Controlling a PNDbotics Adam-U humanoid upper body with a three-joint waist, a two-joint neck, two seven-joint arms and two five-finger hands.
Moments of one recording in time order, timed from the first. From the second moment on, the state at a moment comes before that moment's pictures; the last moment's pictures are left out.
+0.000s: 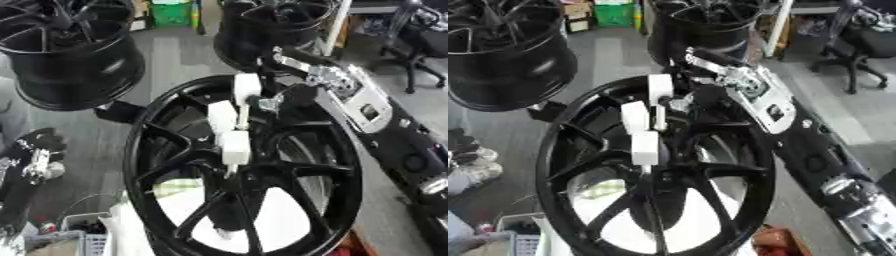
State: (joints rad) left arm -0.06 0.16 0.00 -1.78 -0.03 0.02 -0.05; right arm -0.72 -0.43 0.26 -1.30 0.28 -0.26 0.37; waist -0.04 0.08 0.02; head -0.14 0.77
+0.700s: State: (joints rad) left arm -0.06 0.16 0.00 -1.78 -0.03 0.02 -0.04; right arm -0.69 -0.55 0.17 -1.50 0.13 -0.21 0.26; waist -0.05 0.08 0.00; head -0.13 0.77
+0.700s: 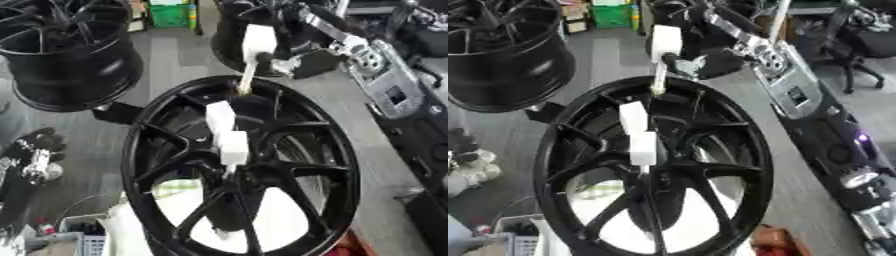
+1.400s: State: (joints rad) left arm -0.05 0.16 0.02 -1.78 -0.03 0.02 -0.03; right arm -0.16 -0.62 -0.20 -1.72 0.15 -0.13 -0.06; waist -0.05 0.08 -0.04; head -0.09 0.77
